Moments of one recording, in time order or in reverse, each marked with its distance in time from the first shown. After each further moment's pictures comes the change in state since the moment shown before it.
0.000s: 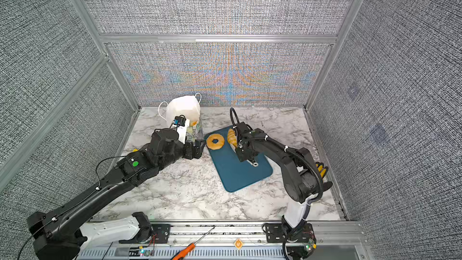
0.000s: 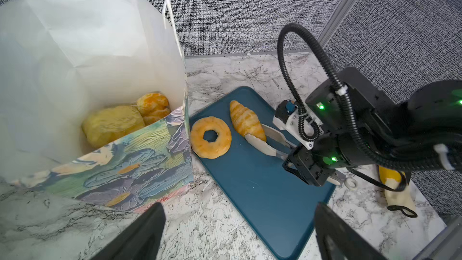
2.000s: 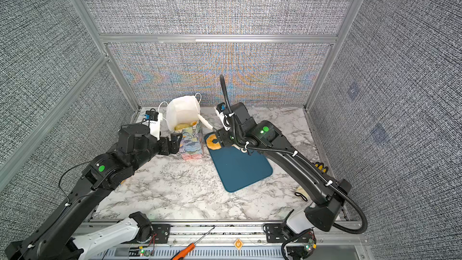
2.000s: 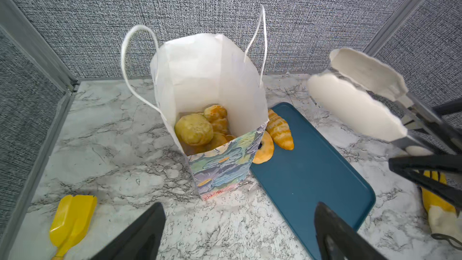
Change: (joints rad) left arm 0.172 -0.119 0.112 -0.209 -0.003 0.074; right arm 0.256 -0.294 0.378 -0.107 0.070 0.029
